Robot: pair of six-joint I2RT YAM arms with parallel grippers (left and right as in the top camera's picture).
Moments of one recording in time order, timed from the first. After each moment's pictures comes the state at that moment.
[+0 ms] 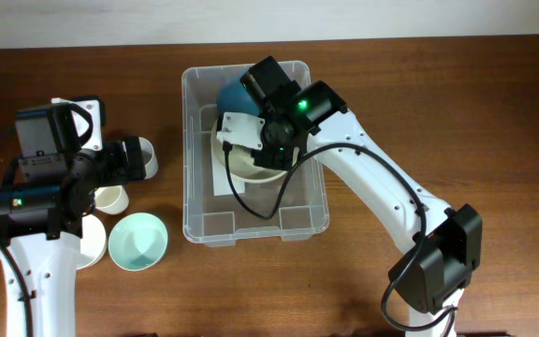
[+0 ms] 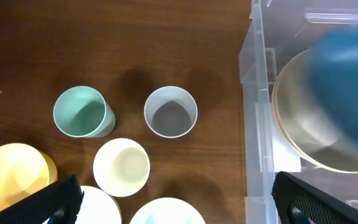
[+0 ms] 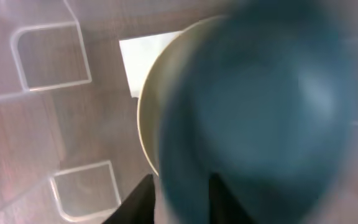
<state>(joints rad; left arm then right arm) 0.12 1.24 1.34 -0.95 0.02 0.02 0.62 1.99 1.95 -1.14 -0.12 -0.83</state>
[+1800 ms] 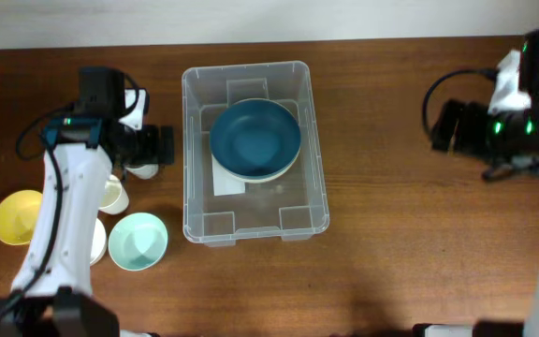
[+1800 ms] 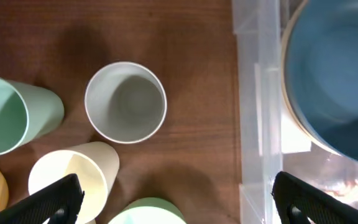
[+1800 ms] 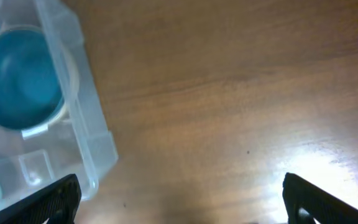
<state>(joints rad) 0.02 1.64 1.52 -1.06 0.00 0.02 -0.06 1.51 2.03 -1.68 -0.05 0.21</state>
